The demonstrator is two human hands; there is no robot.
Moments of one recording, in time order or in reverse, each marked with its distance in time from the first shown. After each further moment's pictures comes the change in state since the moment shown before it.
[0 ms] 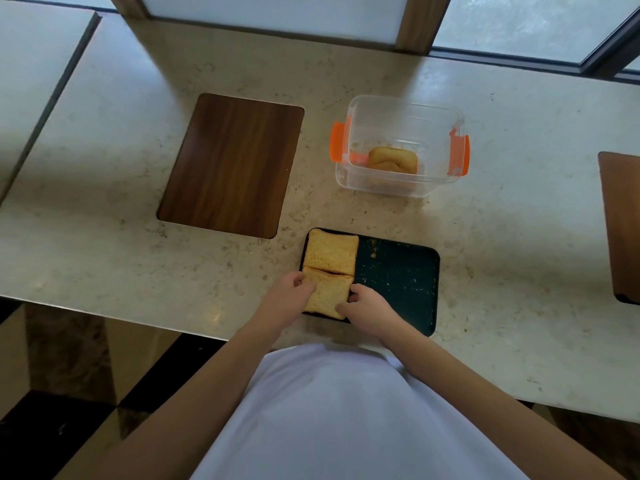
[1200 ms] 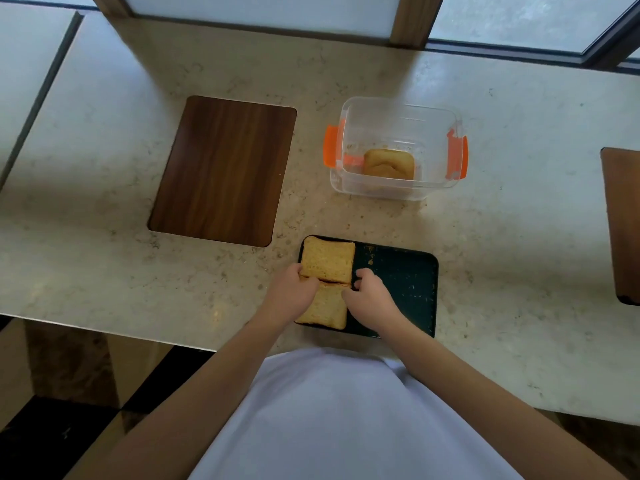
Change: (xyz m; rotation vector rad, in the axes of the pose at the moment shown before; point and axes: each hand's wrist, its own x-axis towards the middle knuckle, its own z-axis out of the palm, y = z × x) left_hand 0.014 0.038 0.002 0.127 0.009 0.123; right_hand 0.026 -0.007 -0.017 0.021 0.150 -0.025
